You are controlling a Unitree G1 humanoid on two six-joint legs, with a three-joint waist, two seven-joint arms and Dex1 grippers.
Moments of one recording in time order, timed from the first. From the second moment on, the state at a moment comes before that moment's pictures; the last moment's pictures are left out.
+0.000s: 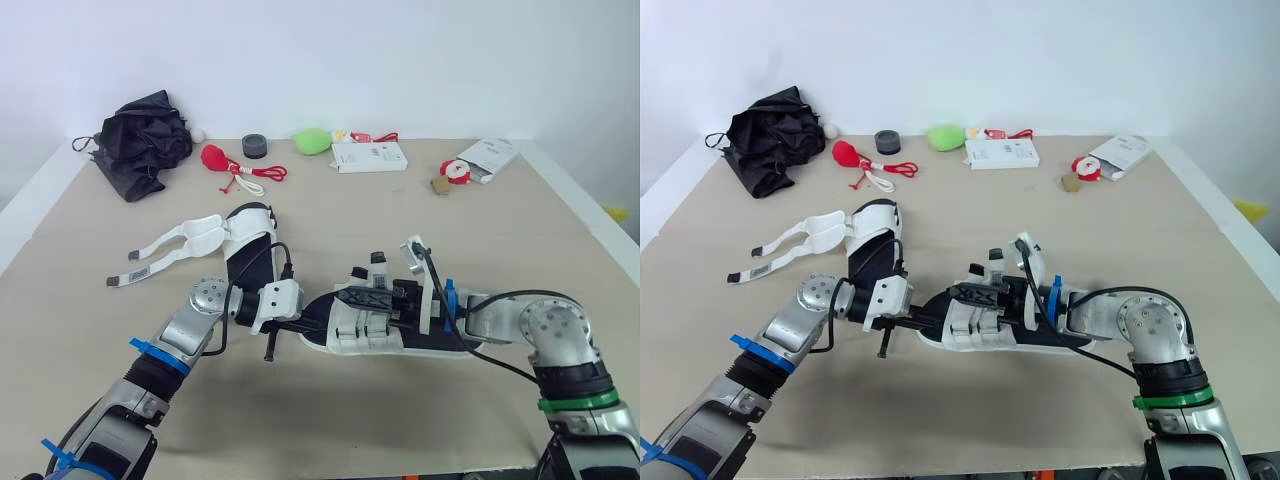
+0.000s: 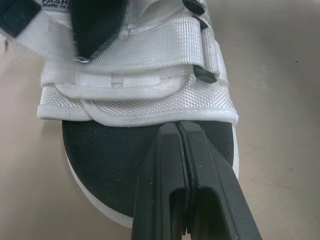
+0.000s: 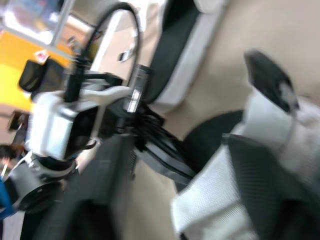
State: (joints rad) left arm -0.52 0.44 -0.38 0.26 -0.15 -0.09 -1.26; right arm -0.49 -0.64 0.02 -0.08 1.52 1.19 0.18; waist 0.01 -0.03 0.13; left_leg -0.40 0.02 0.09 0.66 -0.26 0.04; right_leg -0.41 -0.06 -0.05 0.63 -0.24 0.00
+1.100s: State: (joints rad) left arm -0.51 0.43 -0.34 0.14 -0.22 0.06 -1.27; right arm -0.37 -0.93 -0.15 -0.24 0.99 1.06 0.84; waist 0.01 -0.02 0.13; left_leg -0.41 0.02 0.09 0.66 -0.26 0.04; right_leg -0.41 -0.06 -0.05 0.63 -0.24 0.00
